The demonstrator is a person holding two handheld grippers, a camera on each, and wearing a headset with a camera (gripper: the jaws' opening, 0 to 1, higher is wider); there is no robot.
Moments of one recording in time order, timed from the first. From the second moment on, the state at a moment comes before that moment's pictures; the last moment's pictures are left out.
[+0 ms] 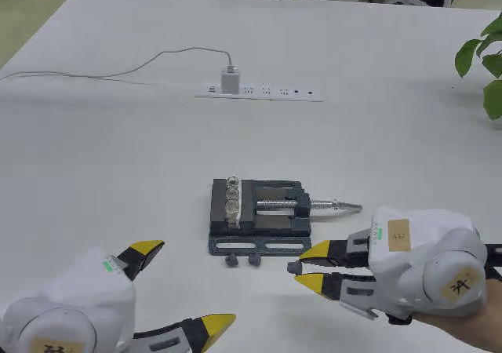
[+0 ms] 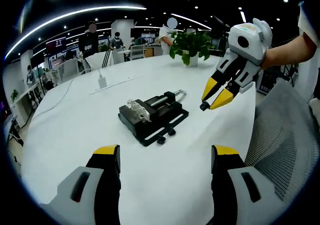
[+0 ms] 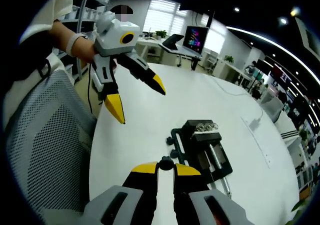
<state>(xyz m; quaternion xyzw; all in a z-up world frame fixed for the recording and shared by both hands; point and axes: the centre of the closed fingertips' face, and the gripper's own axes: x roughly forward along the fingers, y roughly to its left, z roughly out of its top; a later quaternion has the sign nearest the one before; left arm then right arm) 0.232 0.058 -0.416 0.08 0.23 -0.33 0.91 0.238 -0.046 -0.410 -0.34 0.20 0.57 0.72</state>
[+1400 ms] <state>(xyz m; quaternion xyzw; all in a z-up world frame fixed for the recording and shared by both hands) 0.224 -0.015 -0.390 0.23 0.16 -0.48 0.83 0.216 -0.021 -0.377 -0.47 0.16 0.64 0.58</state>
